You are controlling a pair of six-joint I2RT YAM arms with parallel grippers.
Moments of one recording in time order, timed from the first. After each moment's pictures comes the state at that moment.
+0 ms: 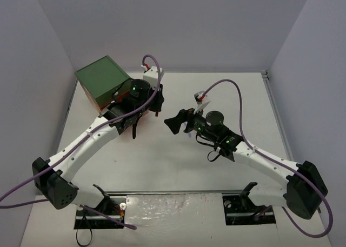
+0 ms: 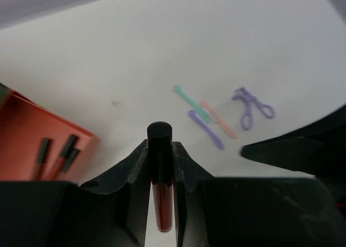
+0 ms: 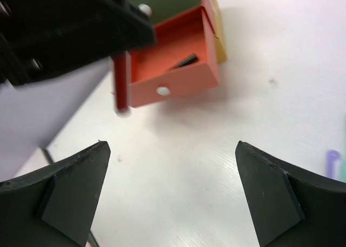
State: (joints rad) left arm -0.68 1.37 1.37 -0.42 -0.12 -0.25; right arm 0.73 1.21 0.70 0.40 -0.09 0.50
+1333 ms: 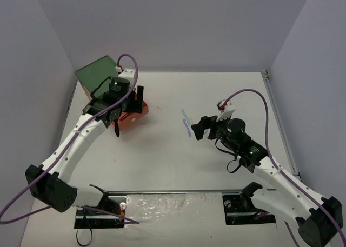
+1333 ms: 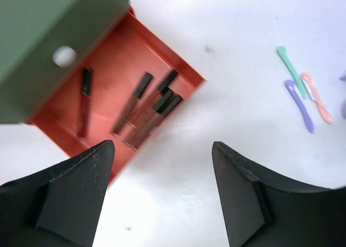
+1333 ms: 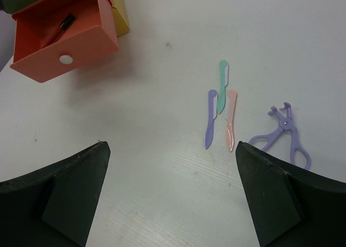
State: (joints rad) left arm -0.46 1.34 1.37 -0.70 -0.22 -0.22; right arm 0.58 0.87 0.60 -0.01 0.03 0.33
